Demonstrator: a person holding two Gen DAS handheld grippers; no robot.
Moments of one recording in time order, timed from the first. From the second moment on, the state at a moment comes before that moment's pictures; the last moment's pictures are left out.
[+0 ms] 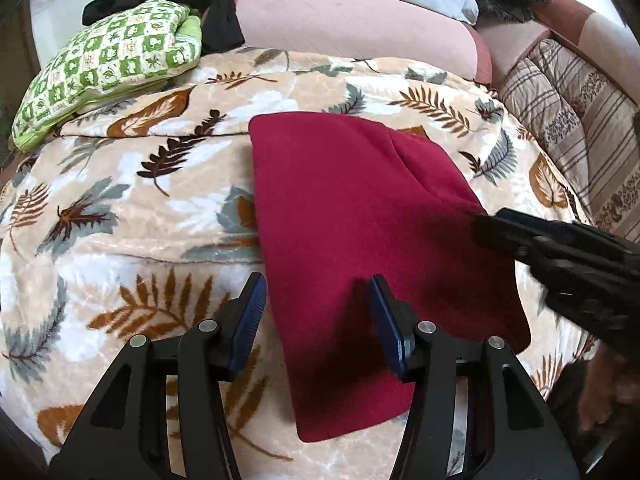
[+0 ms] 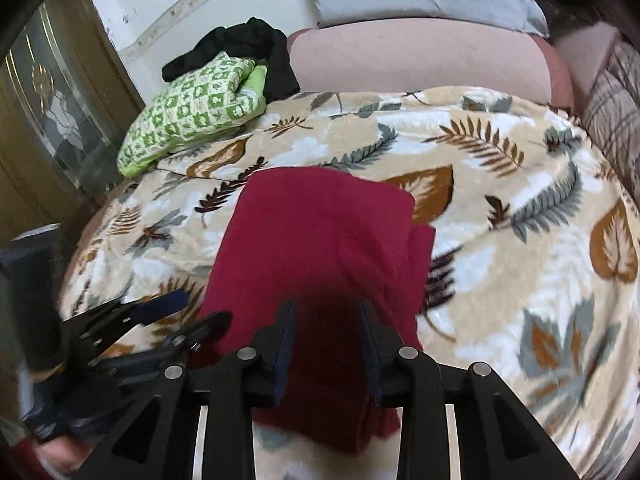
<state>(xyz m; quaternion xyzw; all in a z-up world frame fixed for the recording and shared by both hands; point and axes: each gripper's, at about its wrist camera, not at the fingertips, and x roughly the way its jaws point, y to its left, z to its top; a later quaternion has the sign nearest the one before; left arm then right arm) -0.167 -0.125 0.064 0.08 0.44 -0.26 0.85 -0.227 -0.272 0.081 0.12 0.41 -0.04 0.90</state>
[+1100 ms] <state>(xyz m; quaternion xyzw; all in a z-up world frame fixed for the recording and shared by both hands) -0.198 -0.125 0.106 0.09 0.37 -0.22 0.90 -0.258 -0.284 0.087 0.12 0.40 -0.10 0.90</state>
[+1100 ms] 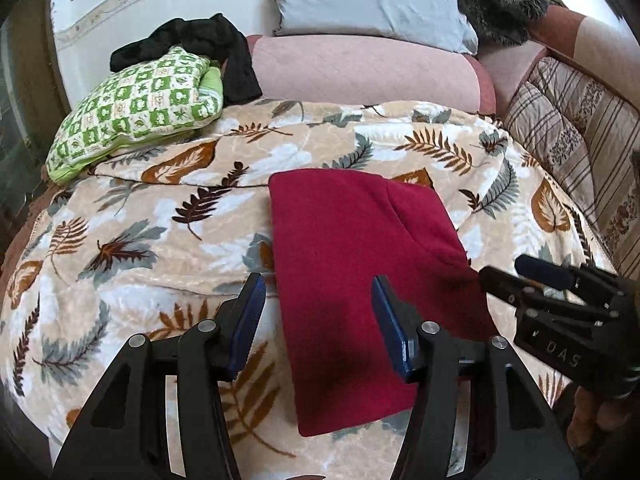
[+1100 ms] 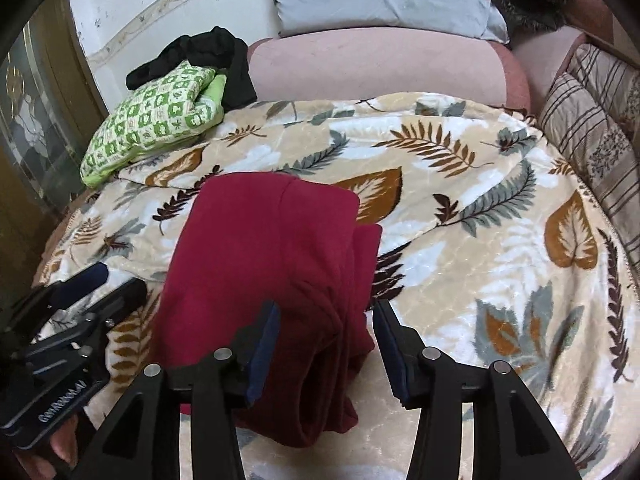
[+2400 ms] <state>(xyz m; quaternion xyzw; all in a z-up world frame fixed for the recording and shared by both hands) -0.191 -0.107 0.096 0.08 0.37 -0.20 0.90 -0.243 -0.257 0.078 0.12 0.41 -0.09 0.90</state>
